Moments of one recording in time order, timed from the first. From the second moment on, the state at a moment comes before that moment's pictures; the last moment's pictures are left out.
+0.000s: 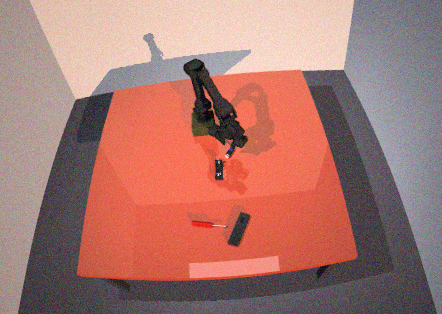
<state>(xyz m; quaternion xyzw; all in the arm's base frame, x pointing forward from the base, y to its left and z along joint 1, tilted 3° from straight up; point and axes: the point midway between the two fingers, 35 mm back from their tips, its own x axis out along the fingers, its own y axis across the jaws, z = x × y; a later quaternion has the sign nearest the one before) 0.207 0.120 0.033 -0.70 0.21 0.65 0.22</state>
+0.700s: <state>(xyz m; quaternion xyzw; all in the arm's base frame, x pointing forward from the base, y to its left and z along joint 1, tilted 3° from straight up) 0.210 0.121 0.006 -0.70 0.20 0.65 0.22</state>
